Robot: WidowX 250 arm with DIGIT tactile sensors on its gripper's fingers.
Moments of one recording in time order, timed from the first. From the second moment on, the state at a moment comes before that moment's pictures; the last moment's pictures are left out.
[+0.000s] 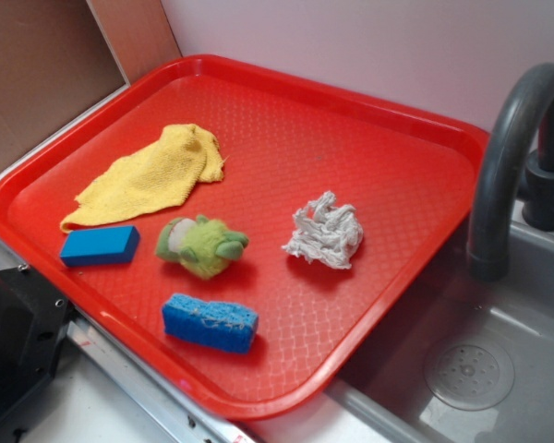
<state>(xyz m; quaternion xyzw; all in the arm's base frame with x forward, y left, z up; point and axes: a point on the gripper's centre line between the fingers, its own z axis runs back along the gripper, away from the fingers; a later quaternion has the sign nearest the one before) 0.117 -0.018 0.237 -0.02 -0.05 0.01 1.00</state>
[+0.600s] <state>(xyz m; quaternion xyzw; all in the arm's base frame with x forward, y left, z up) 0.127 -0.019 0.226 0.00 -0.06 -0.03 1.00</state>
